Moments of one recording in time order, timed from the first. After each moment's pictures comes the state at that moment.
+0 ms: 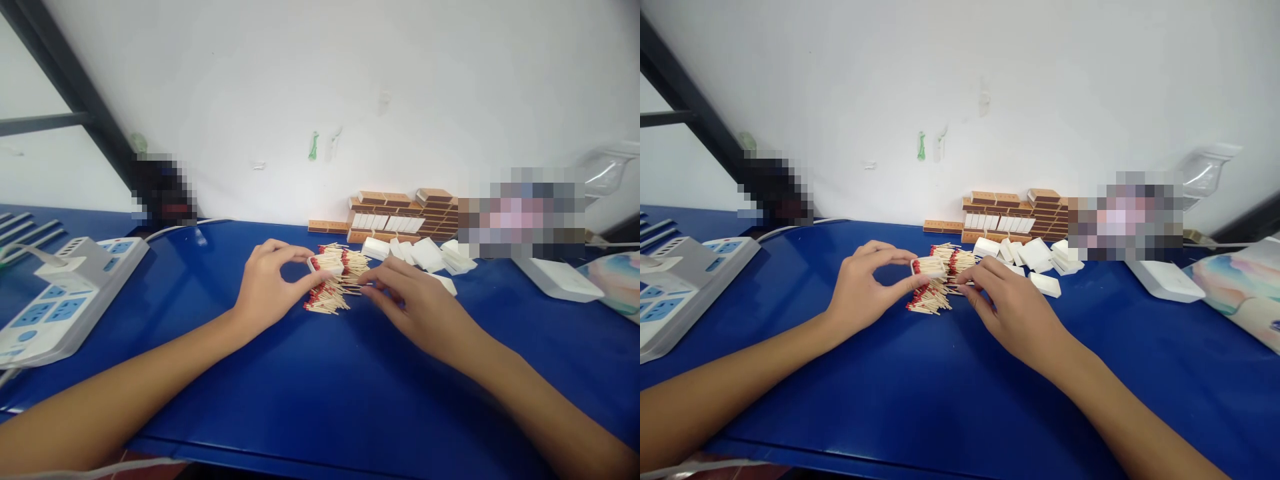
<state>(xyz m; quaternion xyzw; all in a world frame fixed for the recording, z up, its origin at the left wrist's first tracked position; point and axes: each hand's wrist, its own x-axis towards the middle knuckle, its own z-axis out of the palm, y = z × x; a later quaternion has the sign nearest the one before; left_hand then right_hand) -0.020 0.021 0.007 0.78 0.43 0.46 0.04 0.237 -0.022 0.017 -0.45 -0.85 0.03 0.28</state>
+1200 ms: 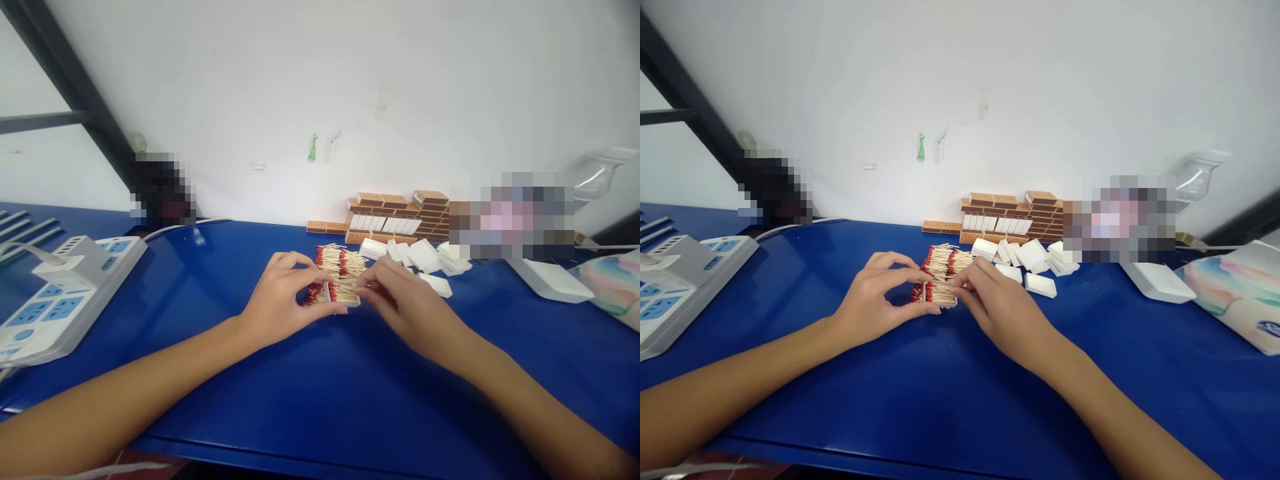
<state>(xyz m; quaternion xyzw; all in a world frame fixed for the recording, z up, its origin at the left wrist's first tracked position) -0.016 0.012 0.001 0.85 0.32 0.42 0.04 0.232 -0.020 0.020 -0.44 -0.85 0.07 0.28</state>
